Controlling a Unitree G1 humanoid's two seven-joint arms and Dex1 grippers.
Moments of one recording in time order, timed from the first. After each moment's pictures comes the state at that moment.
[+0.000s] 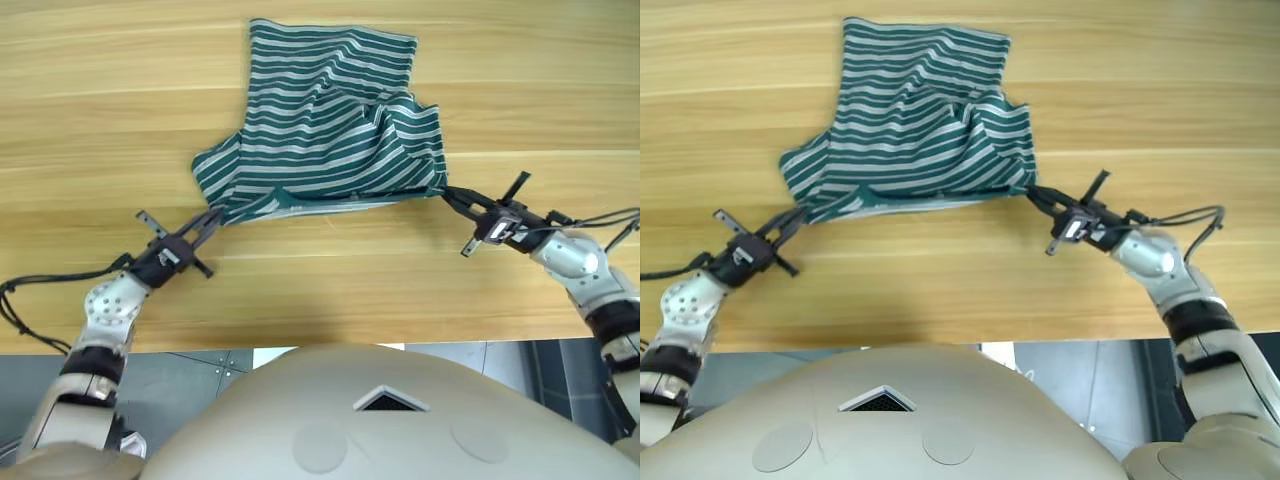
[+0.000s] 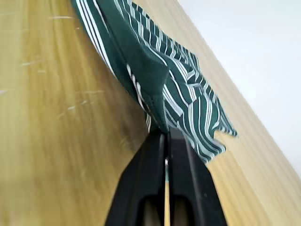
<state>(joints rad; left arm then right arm) 0.31 0.73 -0.20 0.49 -0.26 -1.02 -0.58 0.04 -0.89 0.40 0.47 0.04 -0.93 0.37</state>
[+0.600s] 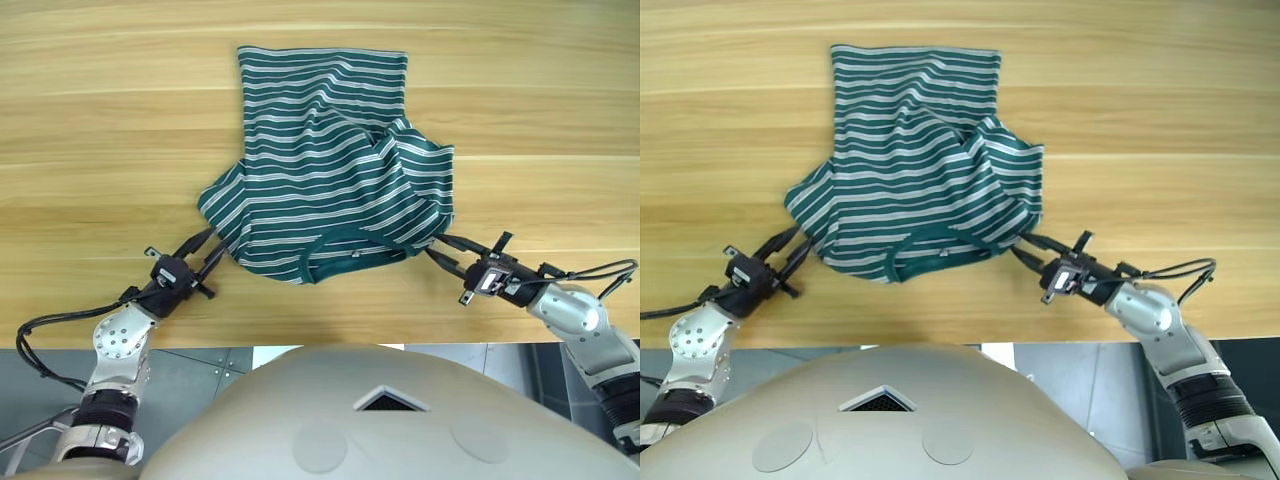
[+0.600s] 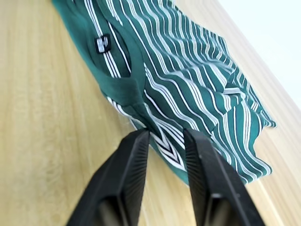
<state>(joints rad) 0.50 0.60 -0.08 0.28 -0.36 -0.81 -0.63 0.41 -0.88 0.22 -0.01 -0.01 -0.66 0.48</state>
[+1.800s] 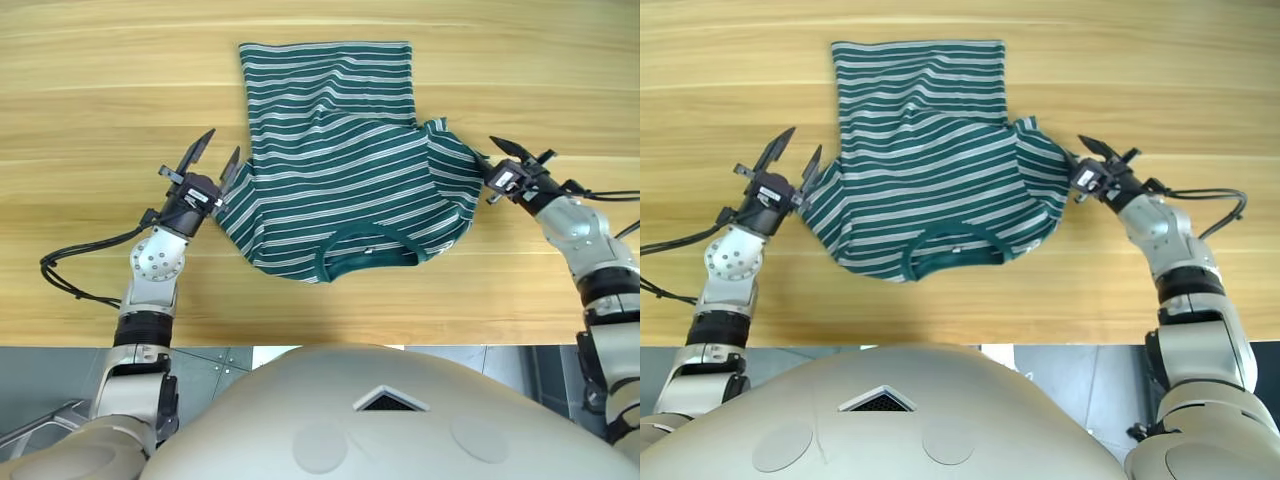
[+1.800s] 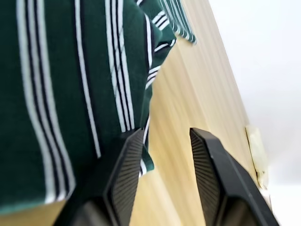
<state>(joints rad) 0.05 0.42 0.01 0.40 0.20 -0.76 -0.27 -0.19 -0.76 0.22 0.83 -0.38 -0.72 0.15</state>
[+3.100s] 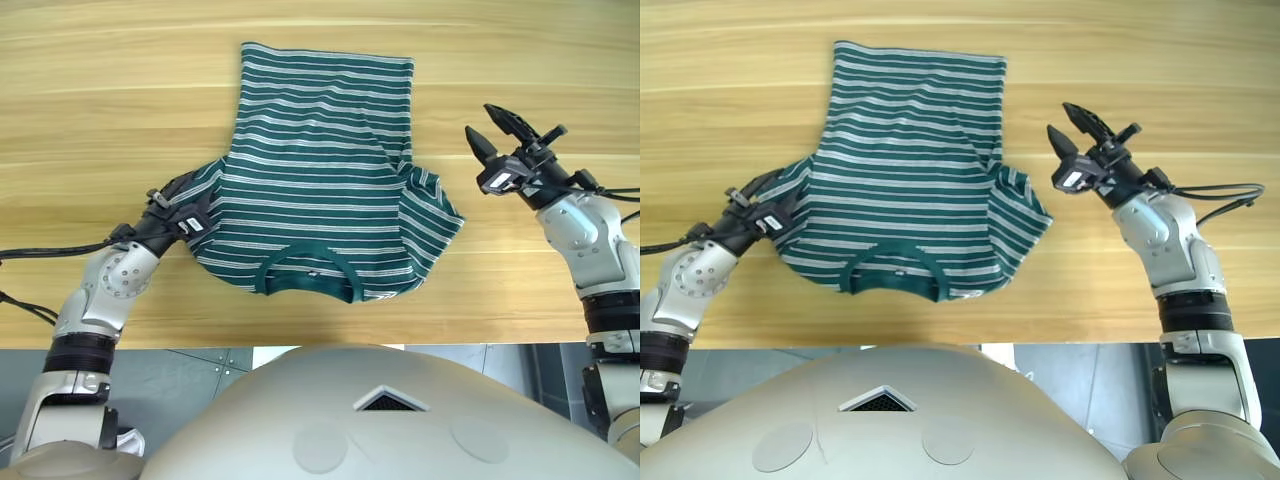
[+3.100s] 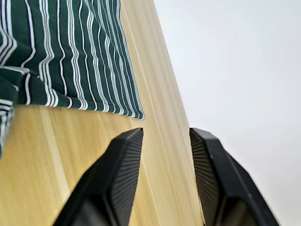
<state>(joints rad) 0.20 0.72 -0.07 0.27 0.49 -0.54 -0.18 -0.05 -0.73 0.09 0.26 -0.46 -0.63 0.15</state>
